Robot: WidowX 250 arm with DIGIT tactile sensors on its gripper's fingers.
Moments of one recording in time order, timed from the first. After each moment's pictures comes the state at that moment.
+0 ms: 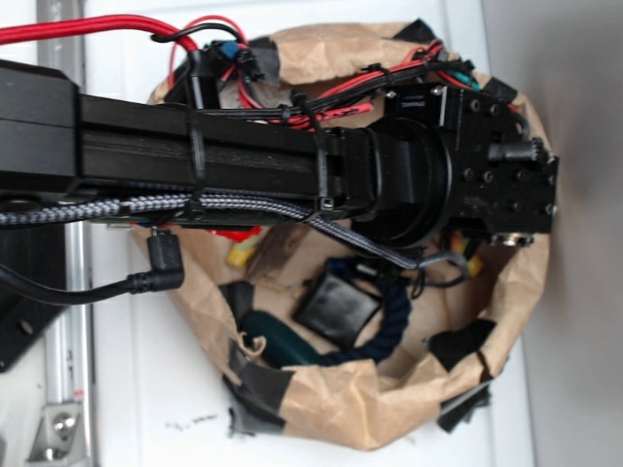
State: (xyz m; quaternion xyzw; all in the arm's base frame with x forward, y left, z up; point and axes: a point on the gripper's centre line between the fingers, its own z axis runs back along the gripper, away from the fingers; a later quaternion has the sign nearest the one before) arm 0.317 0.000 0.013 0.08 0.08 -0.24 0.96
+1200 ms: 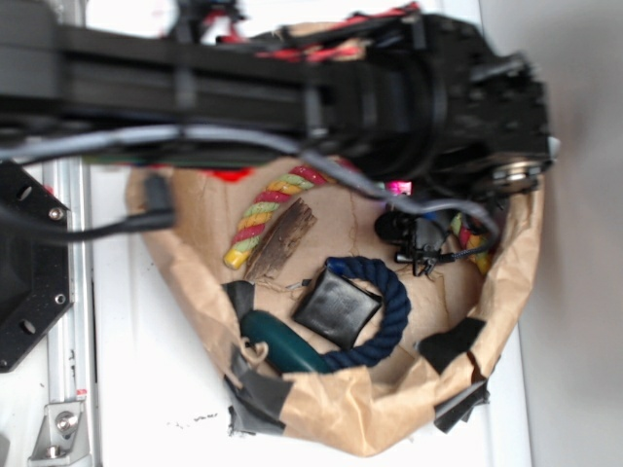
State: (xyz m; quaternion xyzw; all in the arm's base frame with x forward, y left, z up) arm 0.315 0.014 0.018 0.01 0.02 -0.06 1.00
